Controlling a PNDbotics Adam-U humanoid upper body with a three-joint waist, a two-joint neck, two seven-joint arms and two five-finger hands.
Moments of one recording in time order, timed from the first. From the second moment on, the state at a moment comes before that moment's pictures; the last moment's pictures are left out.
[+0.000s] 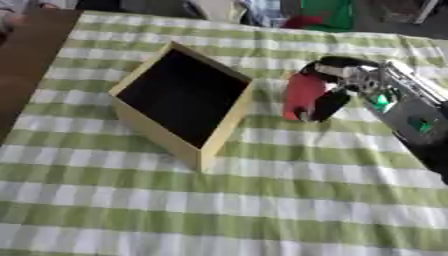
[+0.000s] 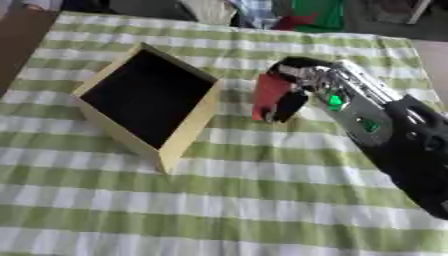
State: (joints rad) left arm -0.27 0.26 0.12 -1.98 -0.07 -0.21 0.41; right arm -0.89 -0.69 0.48 -1.54 0.52 0.60 0.64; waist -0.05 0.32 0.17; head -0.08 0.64
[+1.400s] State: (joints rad) left arm -0.27 0.26 0.11 -1.98 -0.06 -0.22 0.41; right arm -1.15 -0.40 0.48 -1.56 0.61 0.59 0.64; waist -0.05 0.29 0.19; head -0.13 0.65
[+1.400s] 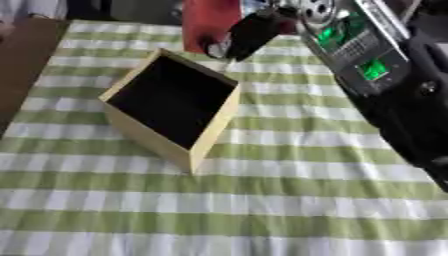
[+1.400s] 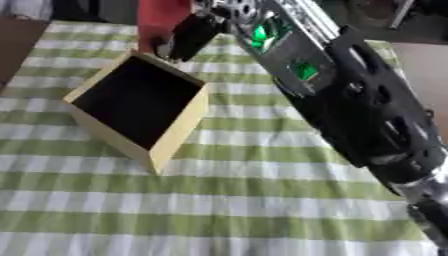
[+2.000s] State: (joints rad) left arm -0.28 0.26 0.10 -1.98 -0.05 -0.22 0.40; right arm -1.16 -0.28 0.50 -1.37 0.67 0.59 0.64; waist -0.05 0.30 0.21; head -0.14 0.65
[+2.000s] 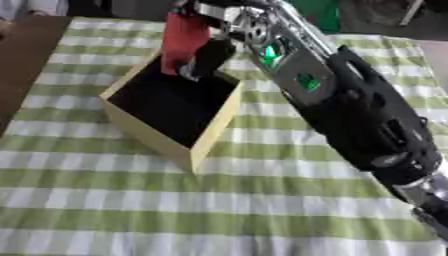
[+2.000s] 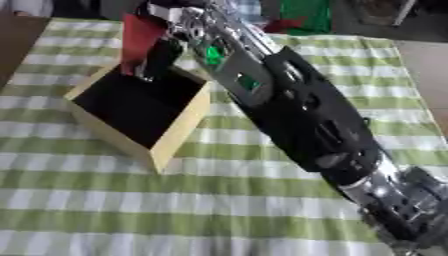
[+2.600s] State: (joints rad) left arm -0.28 0.26 0.10 -1.98 -0.05 -0.22 0.40; right arm -1.15 -0.26 0.52 -1.31 0.68 0.52 0.72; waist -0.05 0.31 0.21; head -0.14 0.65
